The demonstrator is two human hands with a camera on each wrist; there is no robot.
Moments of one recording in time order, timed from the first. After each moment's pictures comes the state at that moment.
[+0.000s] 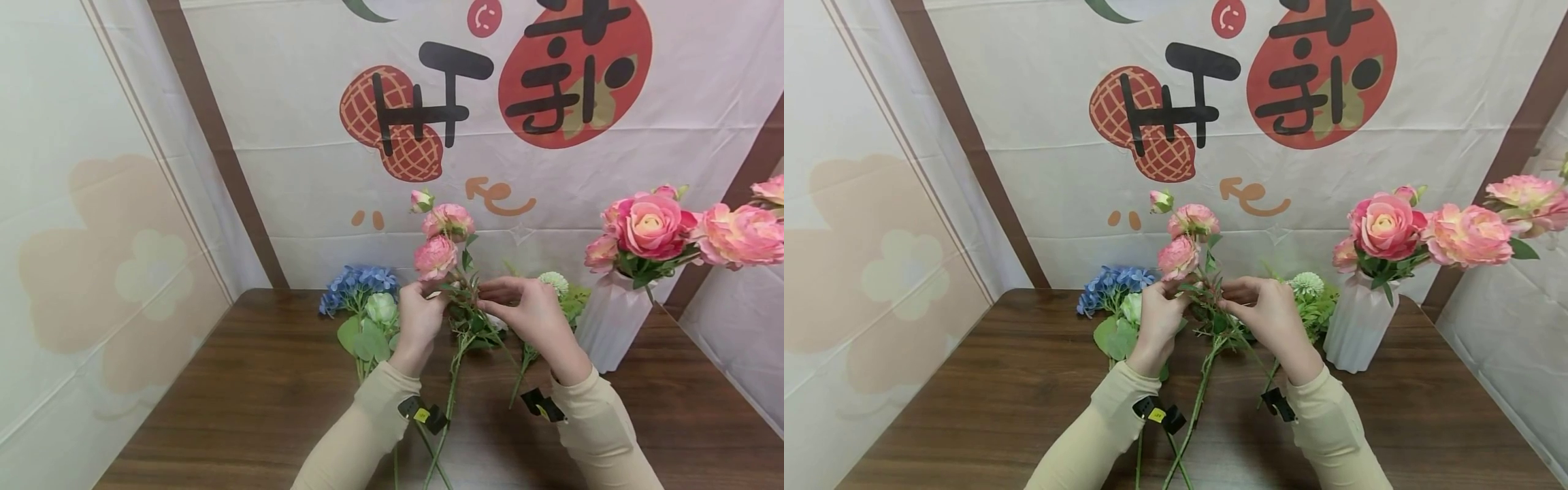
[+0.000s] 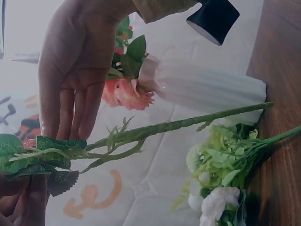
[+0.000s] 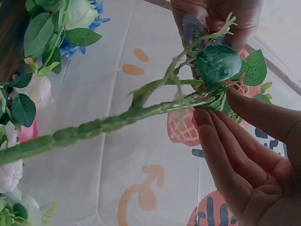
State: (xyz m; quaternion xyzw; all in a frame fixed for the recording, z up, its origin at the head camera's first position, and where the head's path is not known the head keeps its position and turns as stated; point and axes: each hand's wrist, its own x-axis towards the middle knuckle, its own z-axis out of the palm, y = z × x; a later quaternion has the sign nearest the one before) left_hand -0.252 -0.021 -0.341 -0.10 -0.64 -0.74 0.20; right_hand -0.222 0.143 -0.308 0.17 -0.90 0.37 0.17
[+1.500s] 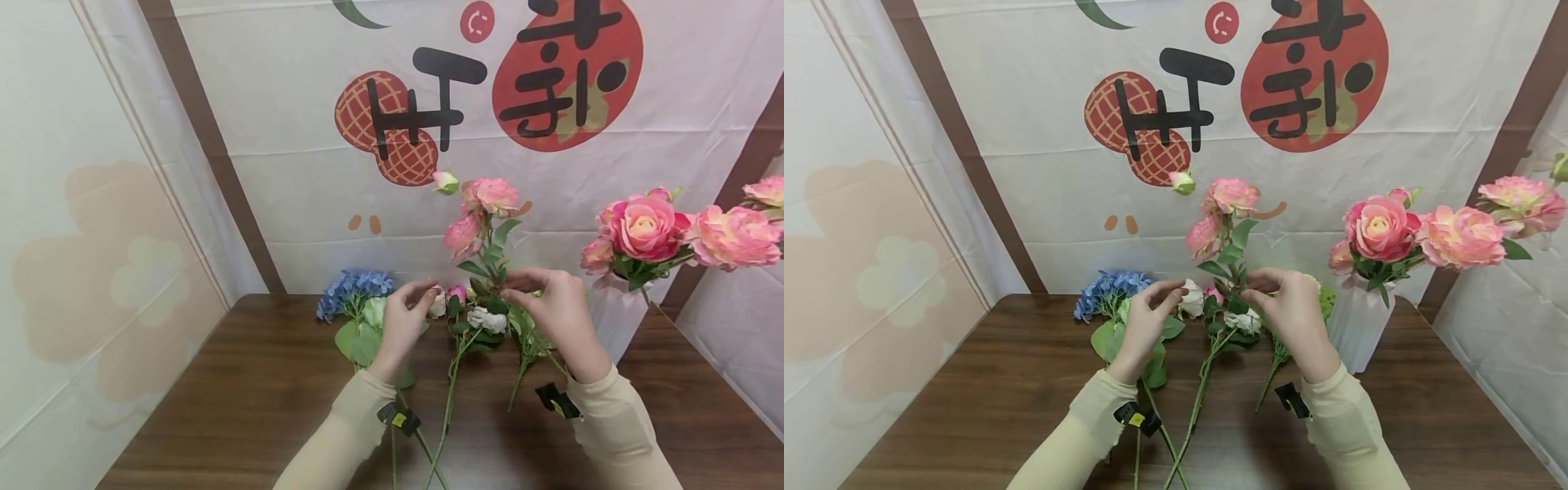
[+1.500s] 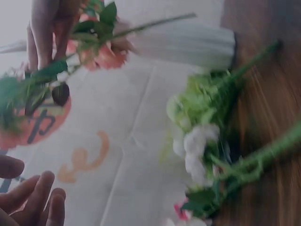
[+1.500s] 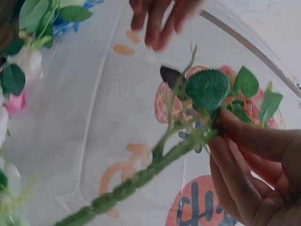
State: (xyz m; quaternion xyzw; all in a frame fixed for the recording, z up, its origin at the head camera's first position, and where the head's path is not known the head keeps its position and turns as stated) left_hand -0.260 -0.052 -0.355 -0.13 -0.73 -0.65 0.17; right_hand -0.217 0.163 -0.291 0.13 -0.89 0.33 0.28
